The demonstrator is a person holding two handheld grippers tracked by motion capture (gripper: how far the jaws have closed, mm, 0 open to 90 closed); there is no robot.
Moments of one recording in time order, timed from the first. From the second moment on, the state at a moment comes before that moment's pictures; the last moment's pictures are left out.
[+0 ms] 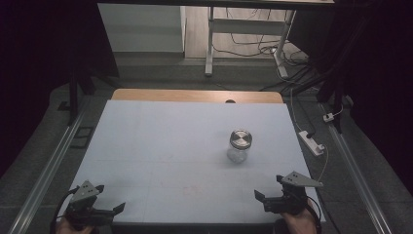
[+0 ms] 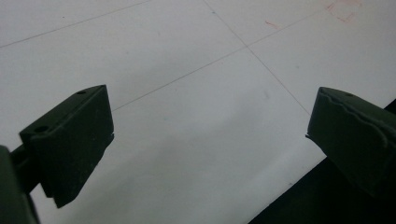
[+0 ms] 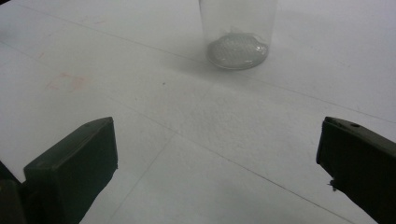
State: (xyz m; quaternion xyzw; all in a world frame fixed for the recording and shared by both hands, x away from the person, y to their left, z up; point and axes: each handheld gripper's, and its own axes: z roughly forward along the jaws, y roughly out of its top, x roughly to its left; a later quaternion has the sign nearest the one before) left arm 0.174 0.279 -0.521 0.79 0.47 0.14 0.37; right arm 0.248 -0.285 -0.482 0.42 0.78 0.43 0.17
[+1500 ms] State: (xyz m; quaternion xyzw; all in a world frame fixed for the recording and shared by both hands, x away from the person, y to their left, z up) left arm 0.177 0.280 -0.522 0.79 0.48 0.13 0.37; right arm 0.322 -0.243 -0.478 0.37 0.81 0.42 0.17
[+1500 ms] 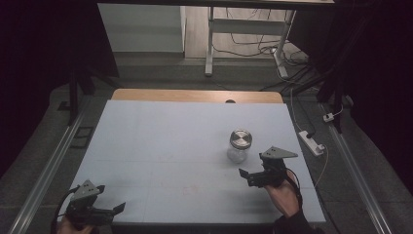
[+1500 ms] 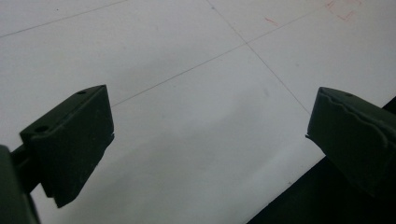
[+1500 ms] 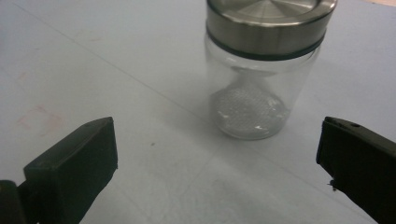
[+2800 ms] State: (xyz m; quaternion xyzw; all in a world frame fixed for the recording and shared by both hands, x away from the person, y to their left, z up) left arm 0.178 0.282 -0.523 0.78 0.48 0.12 0.37; right arm 0.394 -0.201 -0.504 0.39 0.81 0.39 0.20
